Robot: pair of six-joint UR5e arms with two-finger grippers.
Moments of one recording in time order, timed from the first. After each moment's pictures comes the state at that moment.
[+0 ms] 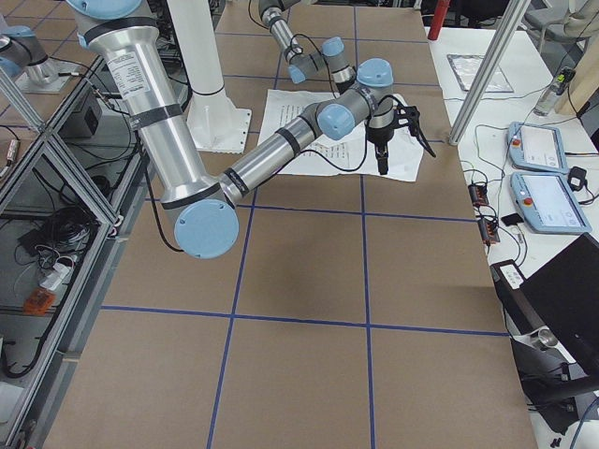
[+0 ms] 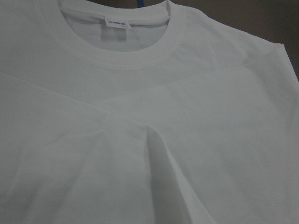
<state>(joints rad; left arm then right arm) -0.60 -2.33 -1.27 -2.30 -1.65 -1.15 1.13 -1.19 1.85 -1.53 2.15 0.76</state>
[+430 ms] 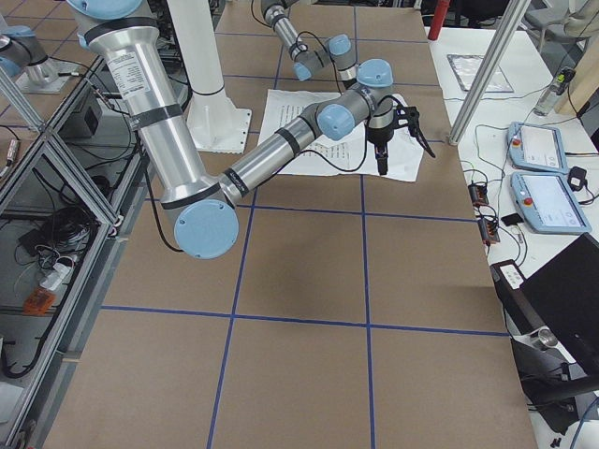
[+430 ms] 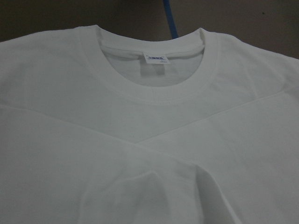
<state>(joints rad) -0.62 -2.33 -1.27 -2.18 -1.65 -1.10 1.13 -1.20 1.85 -1.53 2.15 0.76</state>
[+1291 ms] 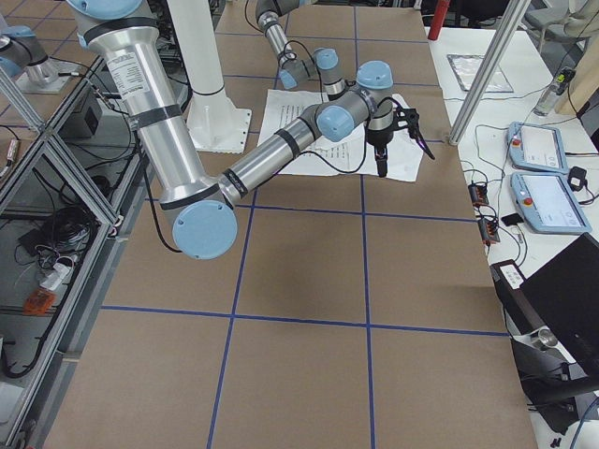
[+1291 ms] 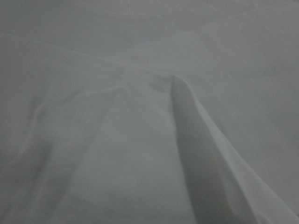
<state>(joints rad) -0.51 -2.40 -1.25 -2.11 -1.65 -1.11 1.13 -1.20 1.85 -1.53 2.14 0.76</state>
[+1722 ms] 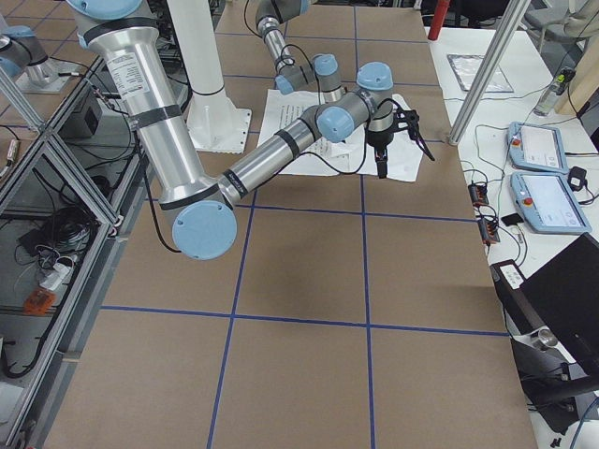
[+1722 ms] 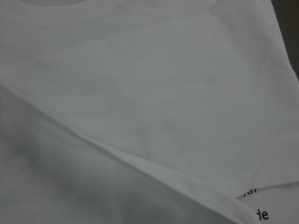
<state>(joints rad) -0.48 -2.58 -1.12 -2.09 -1.65 -1.19 1.13 -1.20 1.84 -1.53 2.14 0.76</state>
